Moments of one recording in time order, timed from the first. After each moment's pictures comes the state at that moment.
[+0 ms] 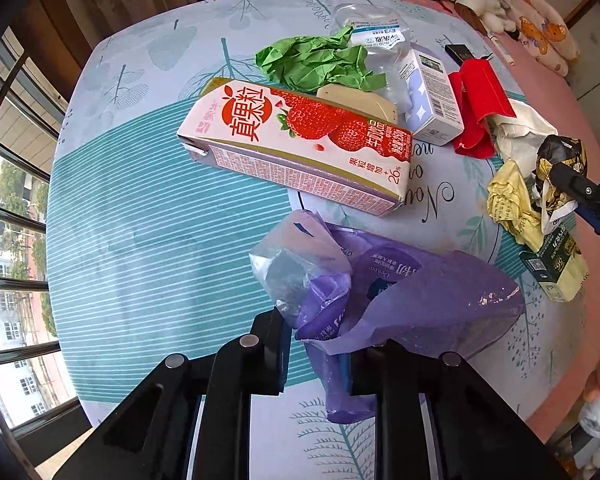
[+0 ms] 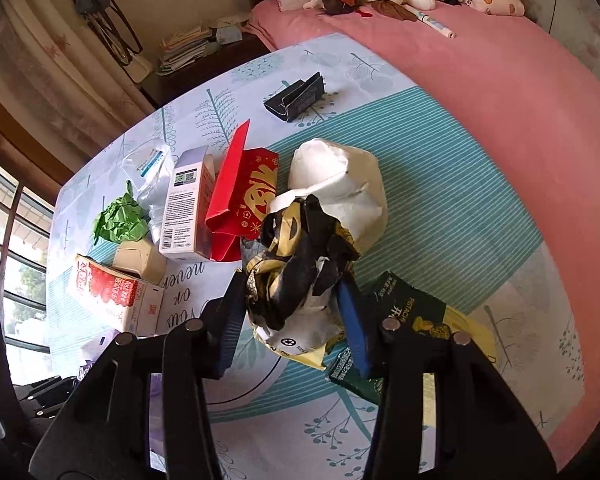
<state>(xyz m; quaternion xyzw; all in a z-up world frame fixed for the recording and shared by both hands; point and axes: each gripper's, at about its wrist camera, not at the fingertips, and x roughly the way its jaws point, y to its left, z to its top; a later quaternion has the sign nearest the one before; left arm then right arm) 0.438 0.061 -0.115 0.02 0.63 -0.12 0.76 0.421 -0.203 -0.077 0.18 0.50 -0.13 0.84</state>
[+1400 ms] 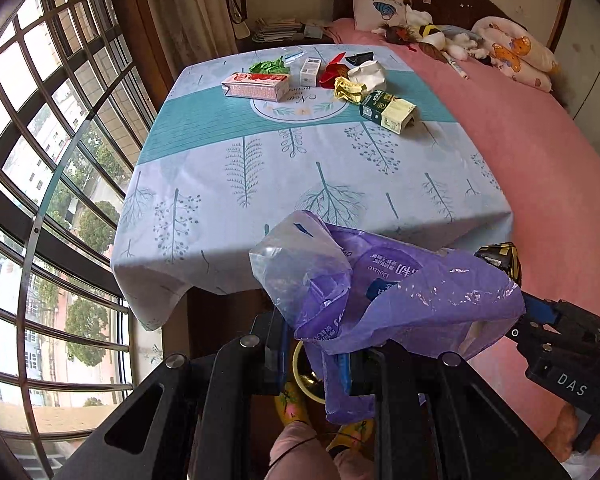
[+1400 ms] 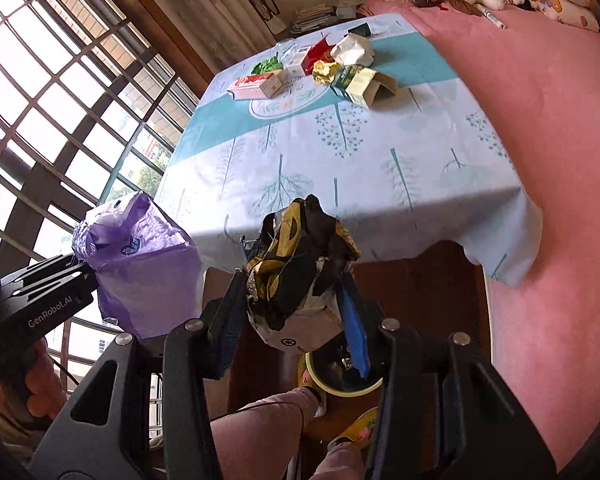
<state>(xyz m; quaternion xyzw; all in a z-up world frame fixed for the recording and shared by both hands) -0.031 -0.022 0.019 0.03 0.53 -0.05 0.85 -0.044 -0.215 -0.006 0.16 0.51 0.10 0.84</state>
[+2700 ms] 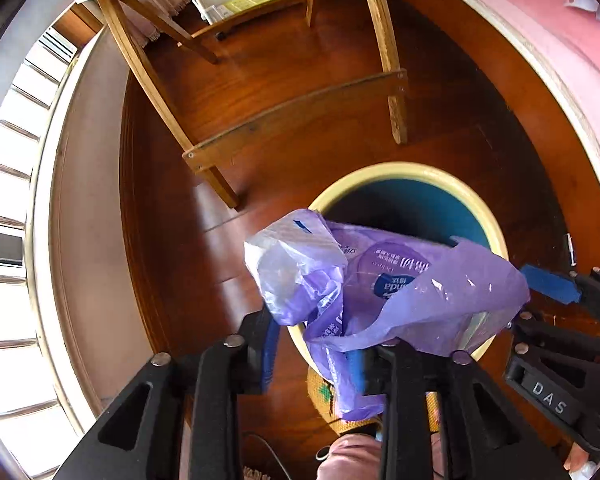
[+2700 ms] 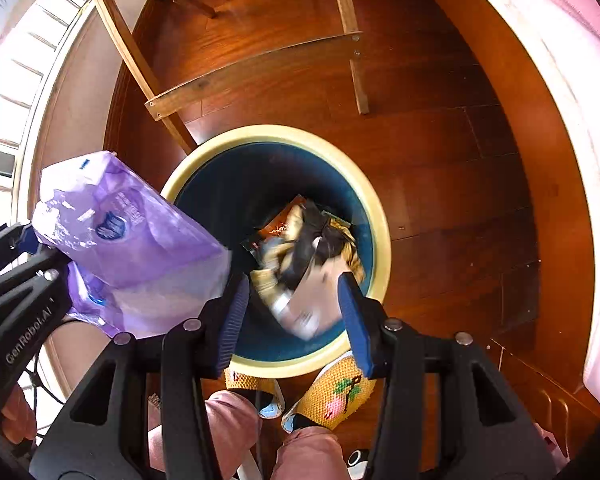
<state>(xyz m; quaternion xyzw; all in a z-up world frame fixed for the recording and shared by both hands) -0.040 -0.043 -0.500 0.14 0.64 -0.08 0.75 -0.106 -0.190 -0.510 0.12 0.67 -0.02 0.73</state>
